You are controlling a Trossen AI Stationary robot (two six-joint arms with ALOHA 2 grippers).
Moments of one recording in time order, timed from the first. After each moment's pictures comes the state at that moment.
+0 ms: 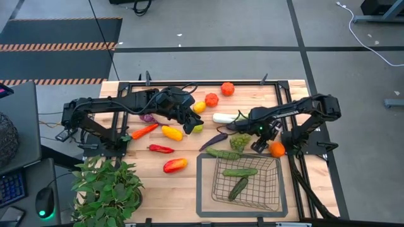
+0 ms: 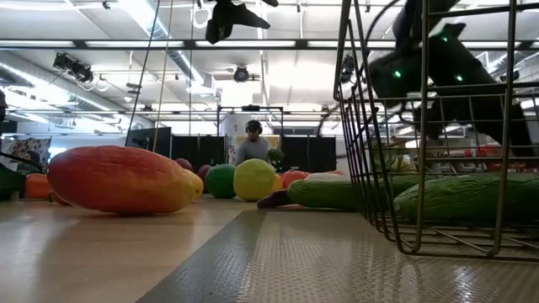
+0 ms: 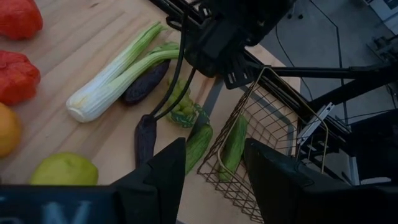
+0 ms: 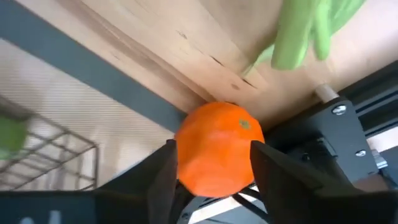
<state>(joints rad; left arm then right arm) 0.11 1.46 1.39 -0.51 0.09 -0.57 -0.11 1.55 0.90 -1.35 -0.20 0.64</state>
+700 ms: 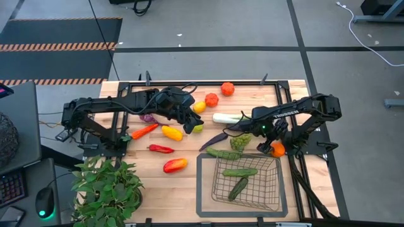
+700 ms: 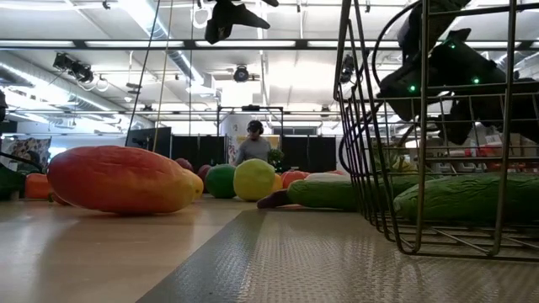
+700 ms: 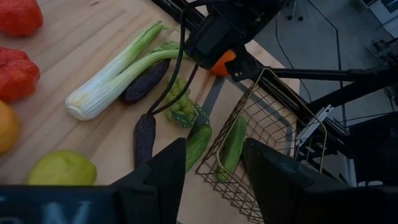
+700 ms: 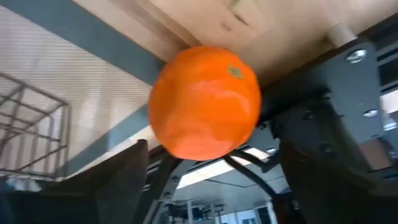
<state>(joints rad) 0.11 1.46 1.39 -0.51 0.09 -0.58 -0.14 1.54 0.83 -1.43 -0.29 0.59</state>
